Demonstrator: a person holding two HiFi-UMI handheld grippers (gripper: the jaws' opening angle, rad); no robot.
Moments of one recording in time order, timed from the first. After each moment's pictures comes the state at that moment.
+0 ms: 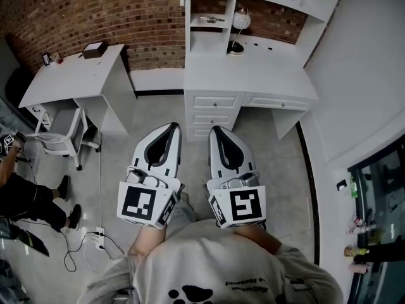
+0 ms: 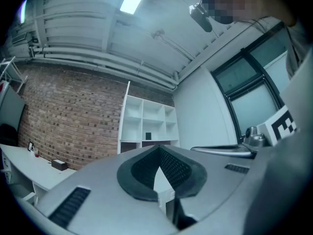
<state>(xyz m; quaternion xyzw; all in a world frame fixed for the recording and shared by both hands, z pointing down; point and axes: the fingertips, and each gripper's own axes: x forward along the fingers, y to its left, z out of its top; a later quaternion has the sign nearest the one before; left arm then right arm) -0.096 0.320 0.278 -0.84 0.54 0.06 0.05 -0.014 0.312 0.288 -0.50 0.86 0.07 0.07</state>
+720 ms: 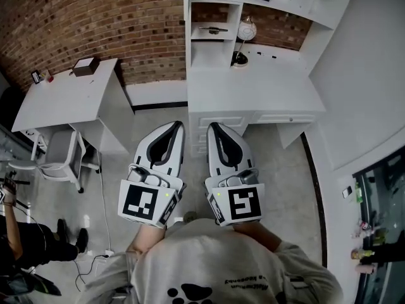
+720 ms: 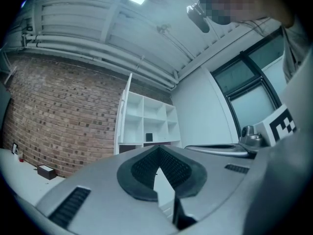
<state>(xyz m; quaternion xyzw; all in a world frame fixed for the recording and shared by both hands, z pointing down) -0.160 0.153 0.267 -0.86 0.50 0.06 0.06 -0.091 0.148 0.273 -0.52 0.84 0.09 0.07</state>
